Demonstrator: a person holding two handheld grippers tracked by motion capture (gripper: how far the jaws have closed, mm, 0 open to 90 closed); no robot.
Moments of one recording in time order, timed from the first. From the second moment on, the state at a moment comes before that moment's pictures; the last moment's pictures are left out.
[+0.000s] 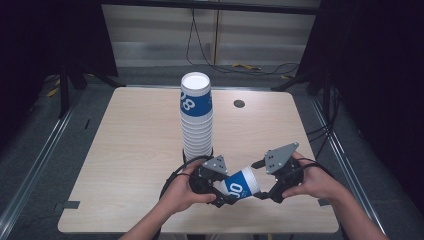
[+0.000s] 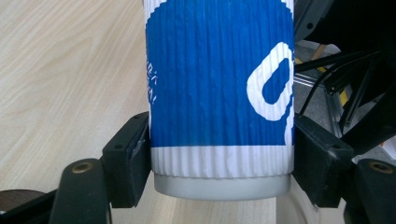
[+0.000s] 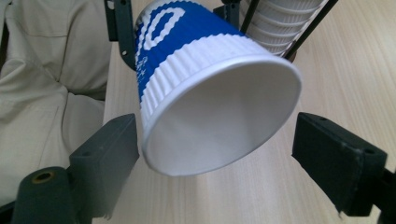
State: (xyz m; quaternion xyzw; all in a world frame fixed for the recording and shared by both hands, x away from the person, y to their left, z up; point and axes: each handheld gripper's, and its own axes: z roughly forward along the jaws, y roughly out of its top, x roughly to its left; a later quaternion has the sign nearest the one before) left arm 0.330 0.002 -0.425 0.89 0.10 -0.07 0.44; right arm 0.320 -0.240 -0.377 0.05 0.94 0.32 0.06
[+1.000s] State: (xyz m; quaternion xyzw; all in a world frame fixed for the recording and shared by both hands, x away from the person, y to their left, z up) left arm 0.332 0.005 -0.428 0.88 0.09 -0.07 0.45; right arm 0.325 -0.234 -0.383 0.05 0.93 0.35 0.05
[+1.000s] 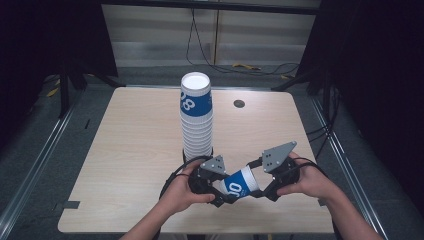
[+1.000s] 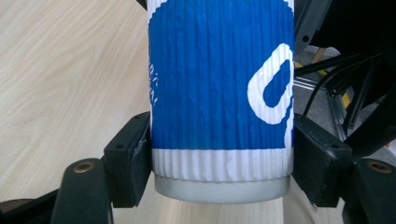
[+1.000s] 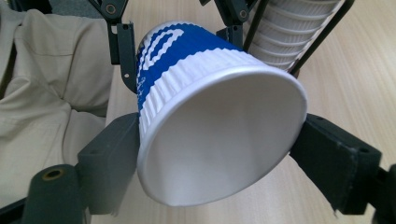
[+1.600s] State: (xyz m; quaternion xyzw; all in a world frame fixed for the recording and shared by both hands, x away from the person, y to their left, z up) left arm 0.326 0.001 -0.436 0.91 0.09 -0.04 0.41; right arm 0.329 -0.248 -0.383 0.10 0.95 0.30 0.06
